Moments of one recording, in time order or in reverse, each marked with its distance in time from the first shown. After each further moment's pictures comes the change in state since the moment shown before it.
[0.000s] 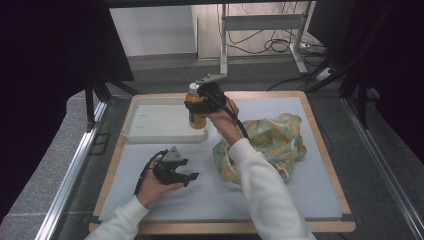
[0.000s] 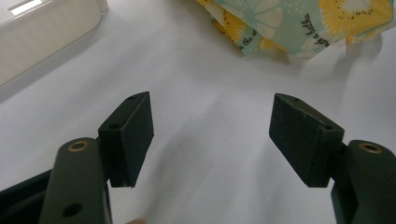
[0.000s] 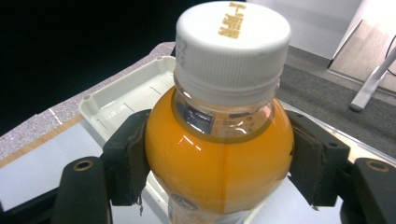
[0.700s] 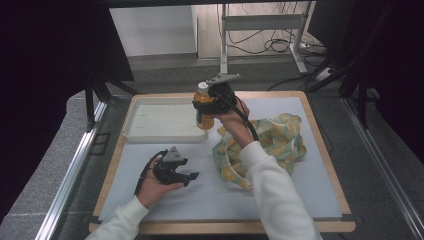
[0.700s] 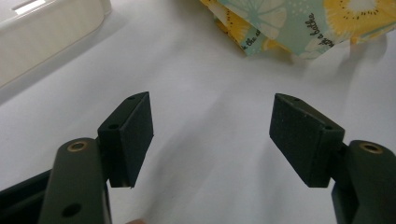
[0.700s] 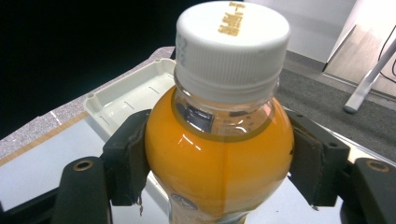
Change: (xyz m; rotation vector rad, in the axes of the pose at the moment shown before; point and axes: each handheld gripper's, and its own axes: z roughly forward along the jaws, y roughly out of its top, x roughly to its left) left arm 0.000 -0.001 0.001 -0.002 0.010 -0.002; right arm -0.009 -0.004 -0.033 -0.021 -0.003 0.003
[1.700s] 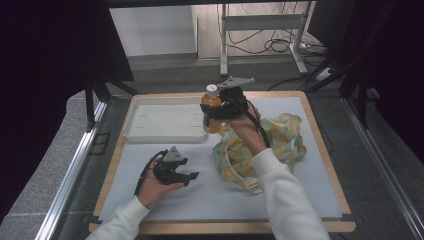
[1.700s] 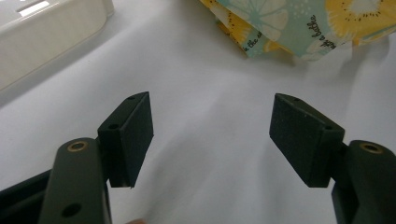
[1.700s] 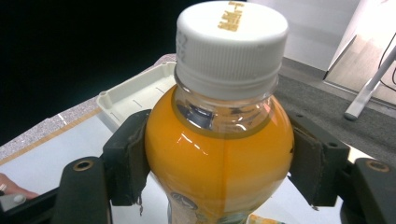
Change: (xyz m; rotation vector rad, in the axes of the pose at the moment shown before) left arm -0.001 0.000 0.000 -0.006 0.009 -0.003; right arm -0.003 -0.011 -0.037 -0.041 0.018 -0.011
